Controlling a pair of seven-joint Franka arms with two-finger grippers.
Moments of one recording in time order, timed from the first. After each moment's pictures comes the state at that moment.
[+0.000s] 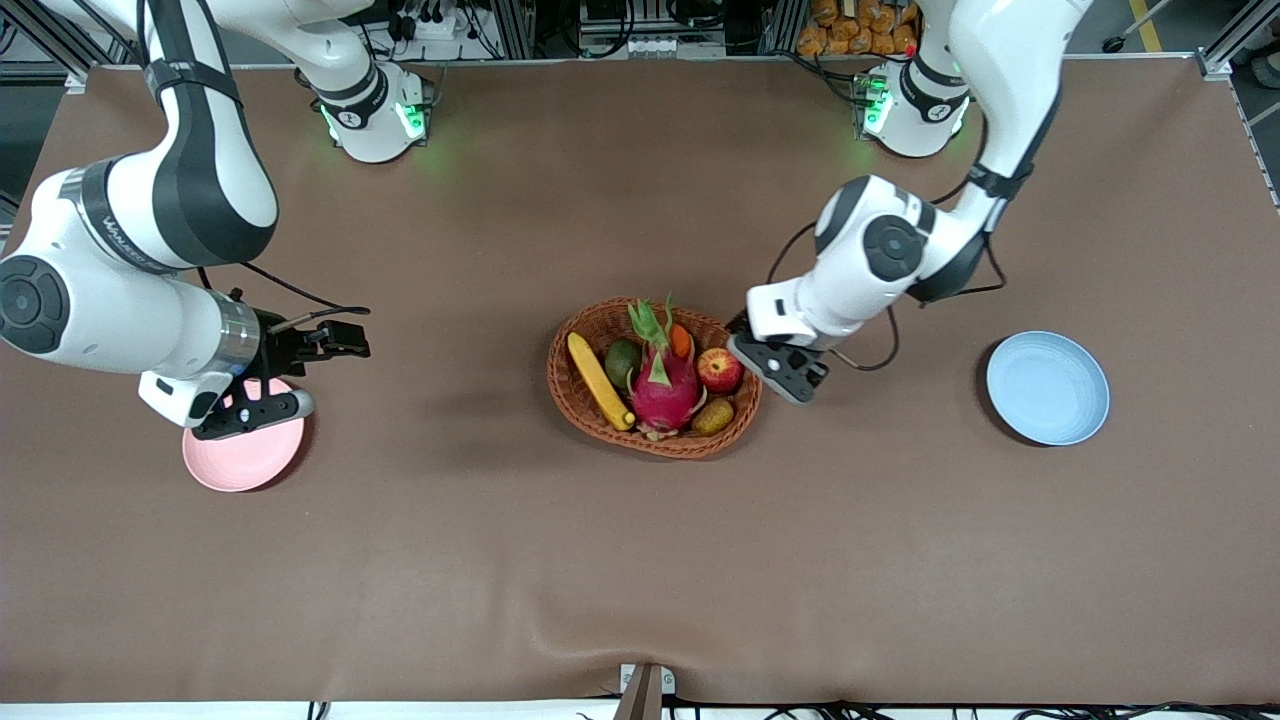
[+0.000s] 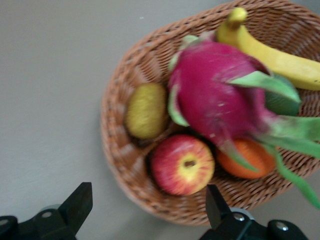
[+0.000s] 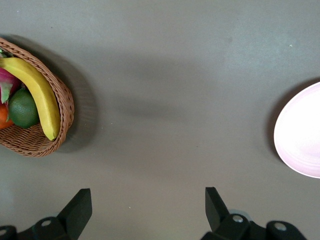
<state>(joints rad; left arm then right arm) -0.22 0.40 -0.36 -1.99 -0.14 2.55 0.25 0.22 0.31 -0.08 -1.56 0.21 1.67 -0.12</state>
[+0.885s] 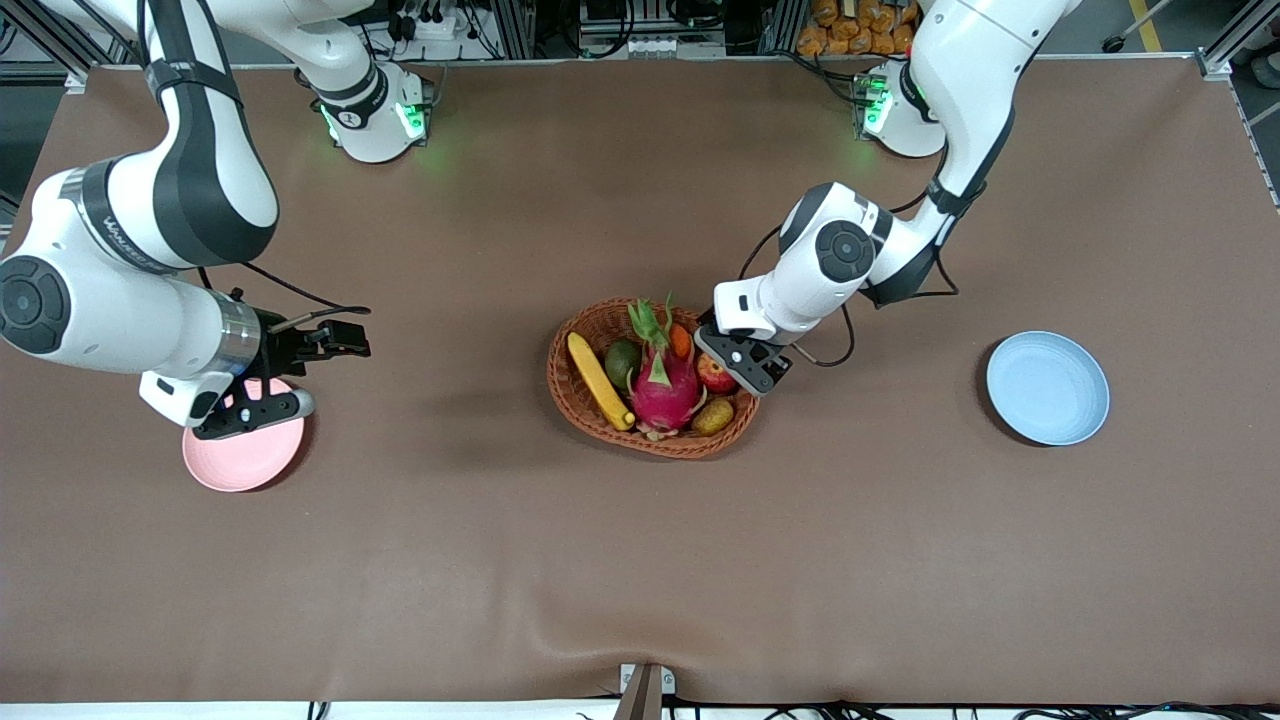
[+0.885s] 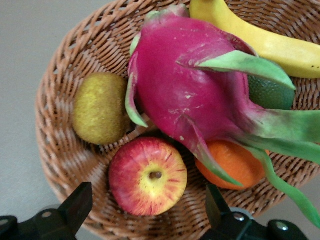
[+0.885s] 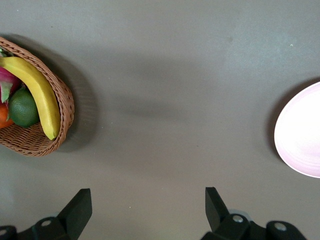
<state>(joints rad) -0.28 0.48 -0.36 -2.01 -0.14 2.65 0.24 0.22 0.31 -0.08 -1.56 0.21 1.67 -0.12</state>
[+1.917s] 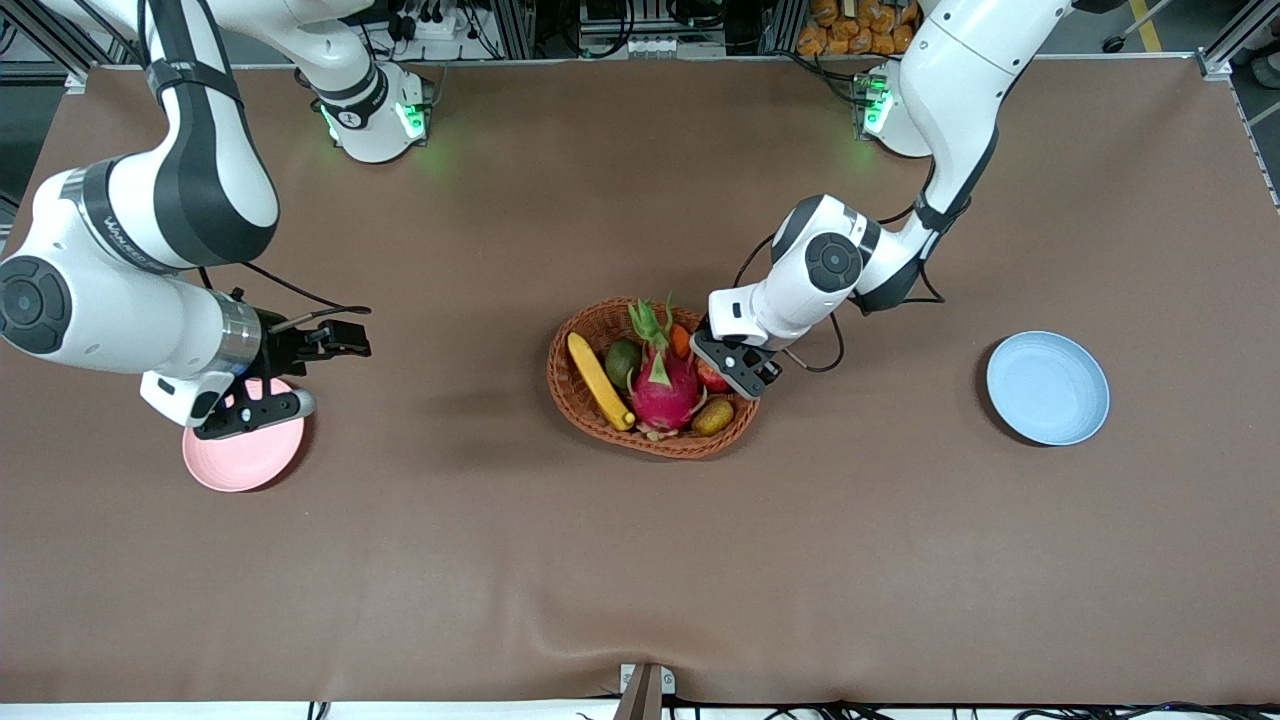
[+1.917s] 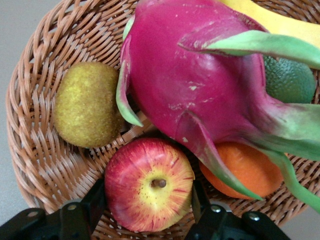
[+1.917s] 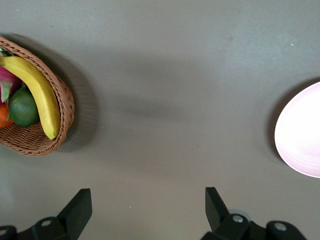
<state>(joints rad) -0.28 0.53 -0.36 -2.01 -0.12 2.69 0.25 0.22 0.31 -0.08 -1.56 0.21 1.67 -0.12</state>
